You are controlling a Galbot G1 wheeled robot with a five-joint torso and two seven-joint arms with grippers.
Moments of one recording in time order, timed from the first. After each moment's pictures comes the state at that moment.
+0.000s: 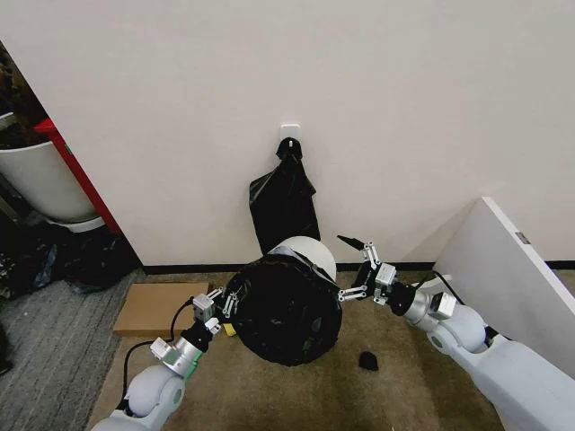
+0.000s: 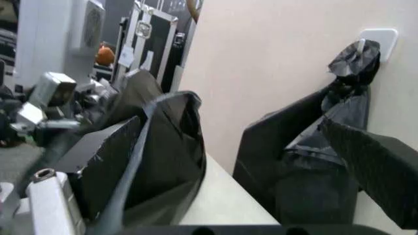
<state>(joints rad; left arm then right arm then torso) 1.32 -1.07 -0.29 -1.69 -0.56 -0.49 0.39 -0.98 0.74 0.03 1.72 0.57 0.58 -0.51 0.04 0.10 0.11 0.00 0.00</state>
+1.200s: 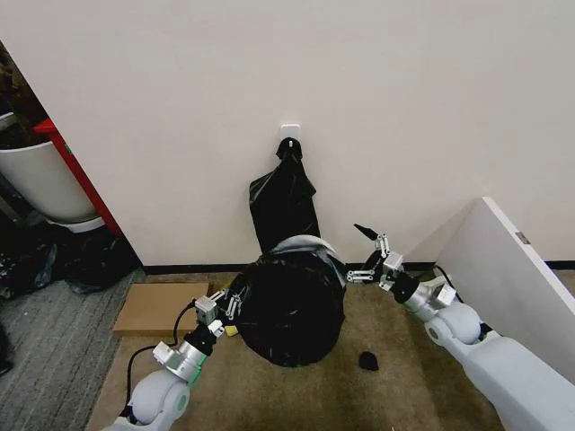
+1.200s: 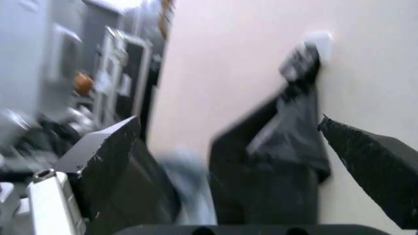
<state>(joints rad) 1.35 -1.10 -0.27 -1.72 -0.59 -0.34 0.20 -0.96 0.83 0.11 1.60 0.75 0.63 -0.69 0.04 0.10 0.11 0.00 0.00</state>
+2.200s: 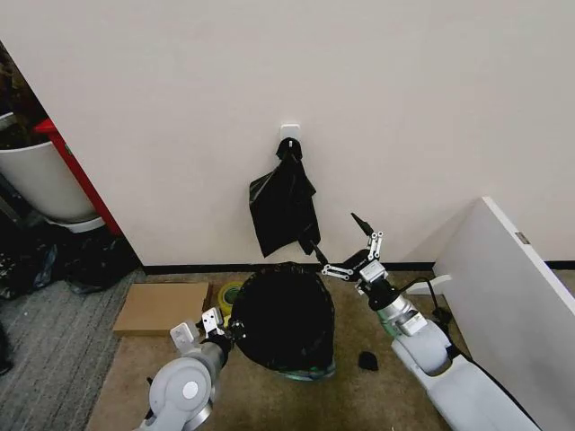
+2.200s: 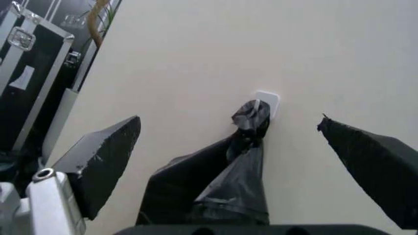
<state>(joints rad) 1.40 -1.22 -0.25 -2.05 -1.07 0.46 -0.60 -1.10 1.04 0.13 1.78 0.06 0.65 -0.02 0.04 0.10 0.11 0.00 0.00</state>
